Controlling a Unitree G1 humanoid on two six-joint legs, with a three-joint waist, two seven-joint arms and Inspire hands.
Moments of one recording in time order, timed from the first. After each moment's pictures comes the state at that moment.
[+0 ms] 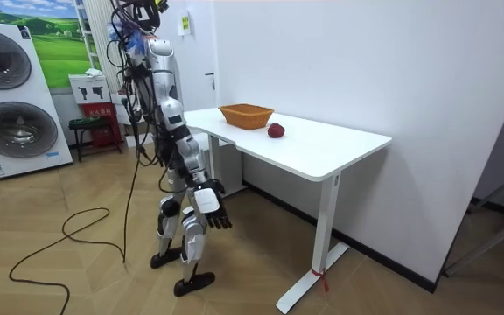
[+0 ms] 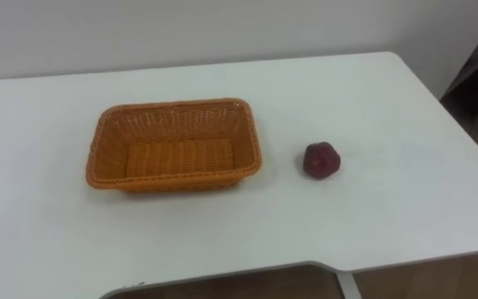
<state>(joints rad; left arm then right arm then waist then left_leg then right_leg) 0.28 0.18 0.18 1.11 0.27 0.02 0.27 0.16 -0.23 -0.24 1.16 0.82 0.01 -0.14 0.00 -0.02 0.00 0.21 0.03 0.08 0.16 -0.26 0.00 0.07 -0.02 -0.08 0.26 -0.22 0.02</state>
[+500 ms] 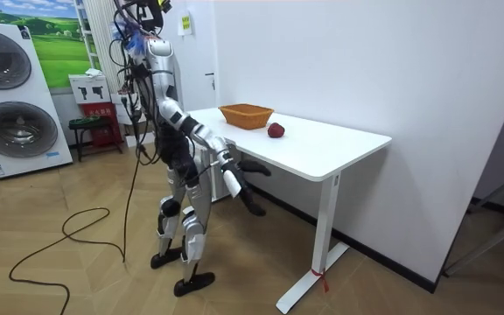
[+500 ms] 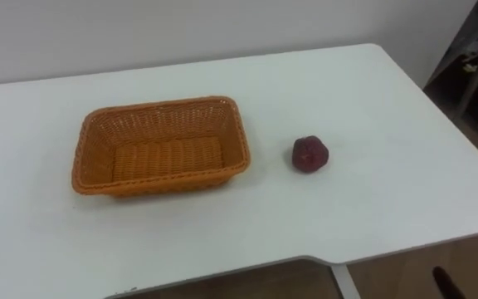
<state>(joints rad) 0.30 0.20 0.22 1.08 0.23 -0.03 0.29 0.12 -0.25 -0.46 0.58 0.92 -0.13 -0.58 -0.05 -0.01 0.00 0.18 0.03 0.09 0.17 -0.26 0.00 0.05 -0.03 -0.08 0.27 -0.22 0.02</state>
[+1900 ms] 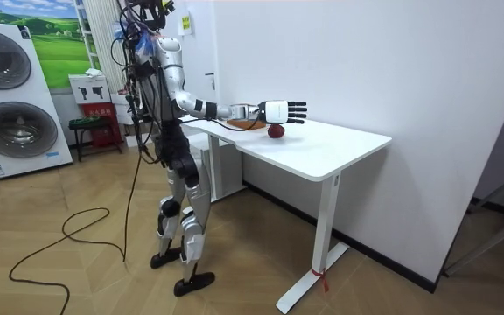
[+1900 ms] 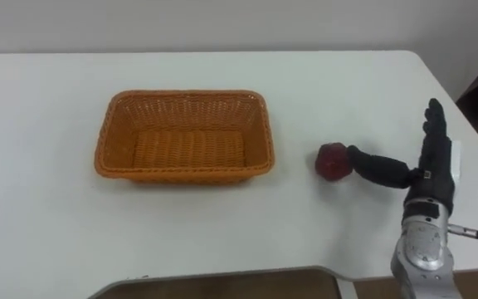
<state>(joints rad) 0.29 0.23 0.11 1.06 0.33 -0.03 0.18 0.04 -0.35 -0.09 0.28 0.15 -0.17 -0.29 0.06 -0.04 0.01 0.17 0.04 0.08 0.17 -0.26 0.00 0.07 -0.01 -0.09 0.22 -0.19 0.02</state>
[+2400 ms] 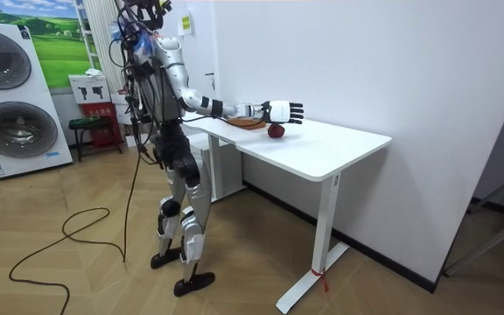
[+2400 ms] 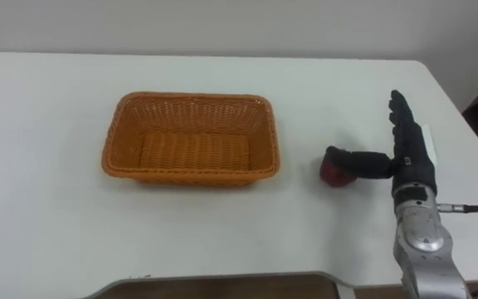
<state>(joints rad) 0.30 0.23 0.11 1.06 0.33 -0.03 0.18 -0.04 -0.40 -0.06 0.43 0.16 -0.17 -0.13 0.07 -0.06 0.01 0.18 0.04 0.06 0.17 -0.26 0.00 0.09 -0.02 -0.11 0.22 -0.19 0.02</state>
